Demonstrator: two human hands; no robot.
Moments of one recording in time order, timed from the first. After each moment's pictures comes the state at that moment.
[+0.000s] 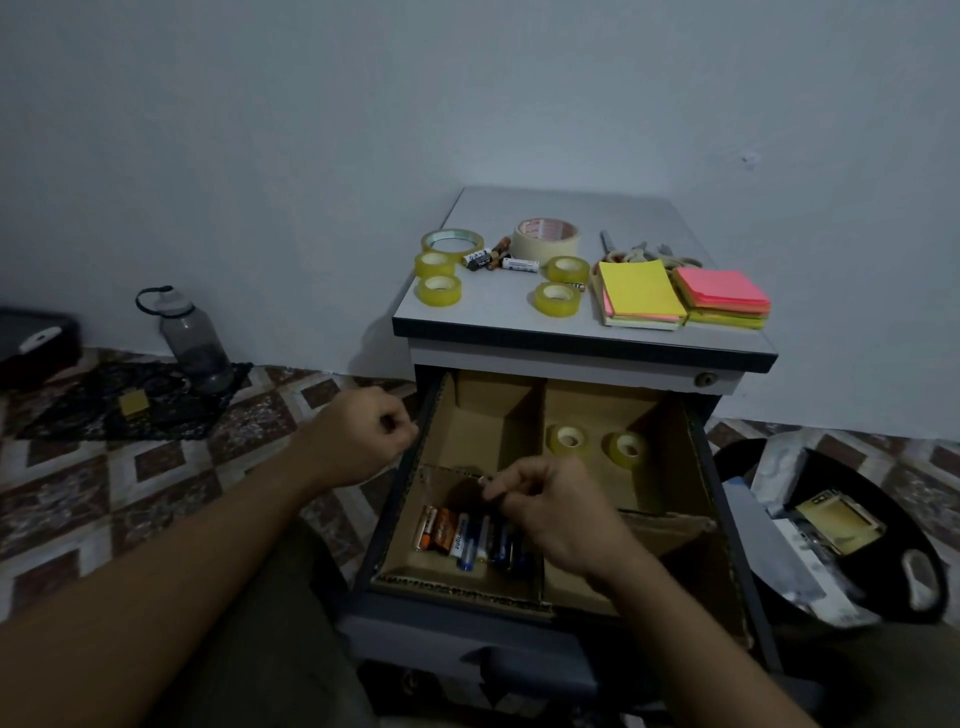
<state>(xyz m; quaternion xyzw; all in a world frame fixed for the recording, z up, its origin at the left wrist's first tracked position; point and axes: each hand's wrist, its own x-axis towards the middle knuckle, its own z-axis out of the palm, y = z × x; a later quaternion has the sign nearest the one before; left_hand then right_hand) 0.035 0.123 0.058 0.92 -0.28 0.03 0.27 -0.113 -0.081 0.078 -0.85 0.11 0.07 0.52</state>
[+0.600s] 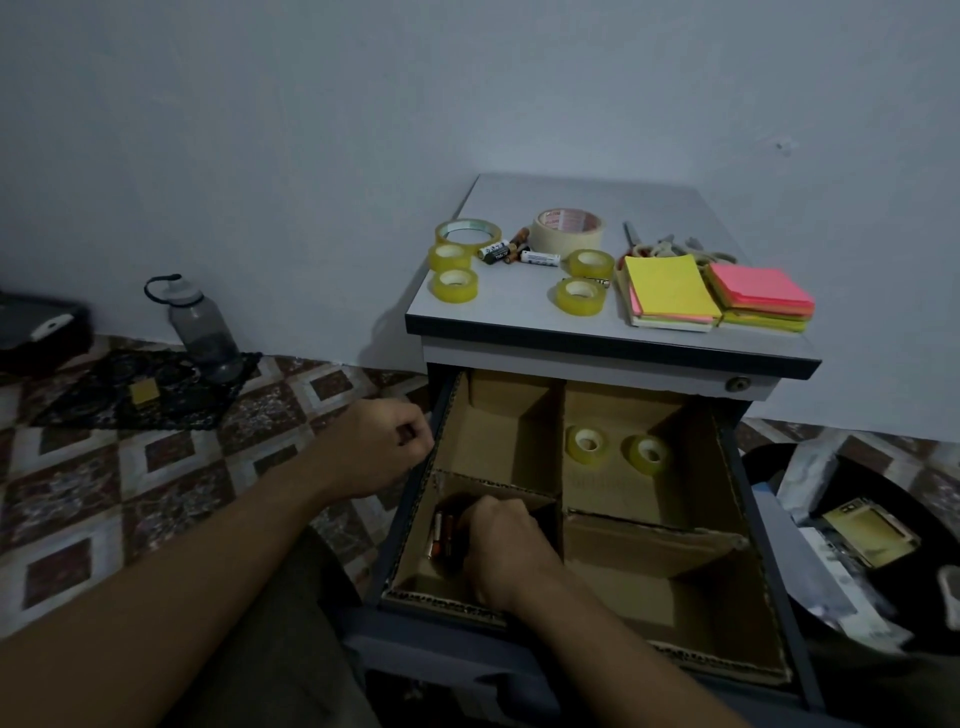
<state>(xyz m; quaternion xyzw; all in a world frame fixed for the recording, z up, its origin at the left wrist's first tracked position) 0.039 0.123 0.048 0.91 -0.28 -0.04 0.30 -0.076 -0.032 0.028 -0.95 0.07 0.15 0.25</state>
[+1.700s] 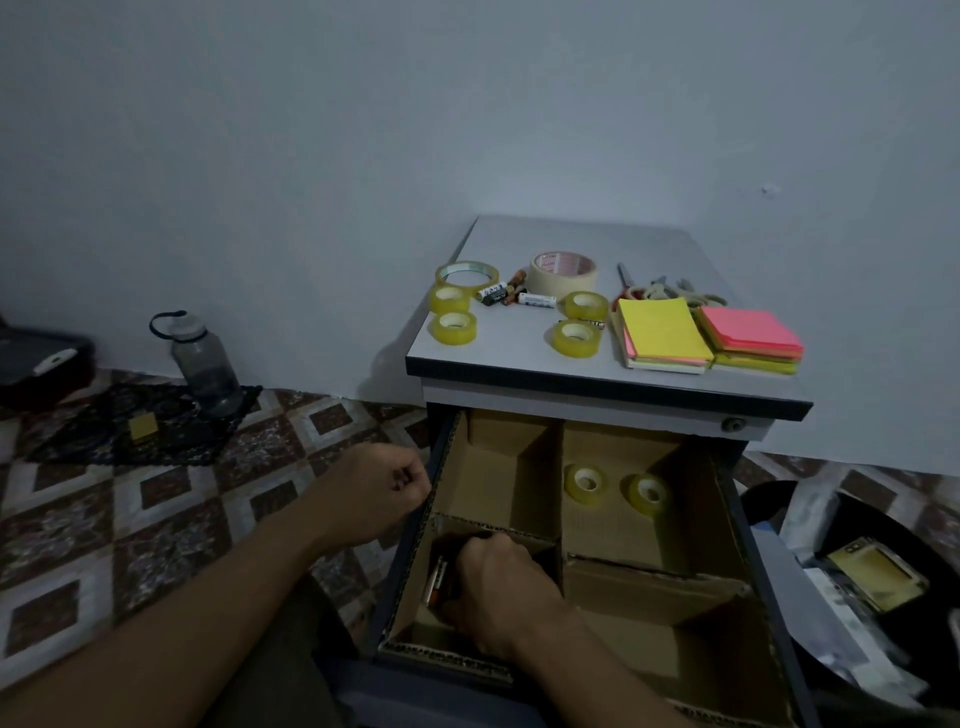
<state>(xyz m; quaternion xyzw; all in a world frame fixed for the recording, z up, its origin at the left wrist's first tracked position) 0.034 0.124 0.054 0.92 -0.27 -0.05 0.28 -0.070 -0.035 0.028 -0.97 -0.01 0.13 0.22</state>
